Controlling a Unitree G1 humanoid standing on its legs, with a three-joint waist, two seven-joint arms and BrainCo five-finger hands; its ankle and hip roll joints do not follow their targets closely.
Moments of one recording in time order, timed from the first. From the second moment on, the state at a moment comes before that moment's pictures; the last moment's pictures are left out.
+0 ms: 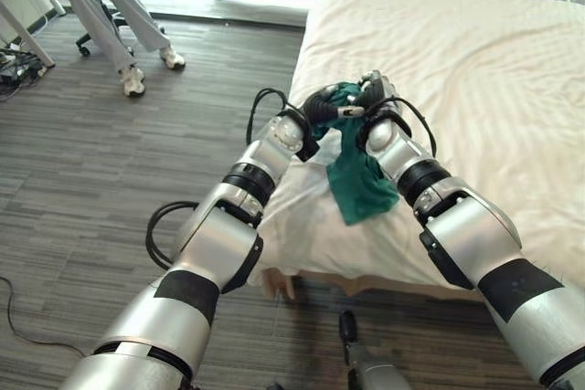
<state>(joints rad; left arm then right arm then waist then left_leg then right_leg) -1.23 0.30 -0.50 1.10 0.17 0.00 -0.16 -1.30 -0.04 0.31 1.17 -0.12 0.07 -0.41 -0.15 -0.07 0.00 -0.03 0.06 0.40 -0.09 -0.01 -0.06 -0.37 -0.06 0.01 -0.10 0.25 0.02</state>
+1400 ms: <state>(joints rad) -0.41 0.08 -0.17 -0.03 -0.12 0.07 0.02 -0.43 0.01 0.20 -0.14 -0.12 0.14 -0.31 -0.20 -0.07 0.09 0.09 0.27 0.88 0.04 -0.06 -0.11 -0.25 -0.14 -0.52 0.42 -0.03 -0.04</state>
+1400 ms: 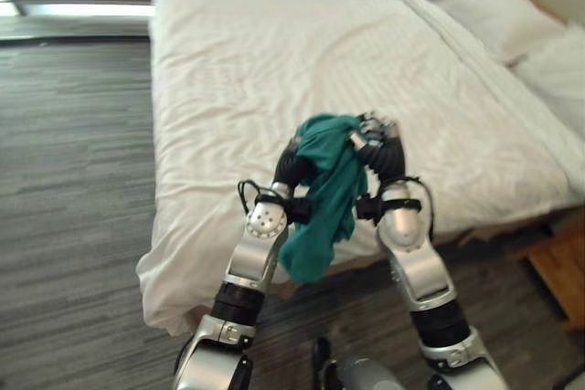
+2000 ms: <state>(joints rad) -0.22 0.03 -0.32 -0.16 -0.25 -0.18 0.03 -0.20 -0.21 0.08 -0.51 -0.19 0.12 -0.14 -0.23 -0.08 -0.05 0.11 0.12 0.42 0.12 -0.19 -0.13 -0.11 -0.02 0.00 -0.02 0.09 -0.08</state>
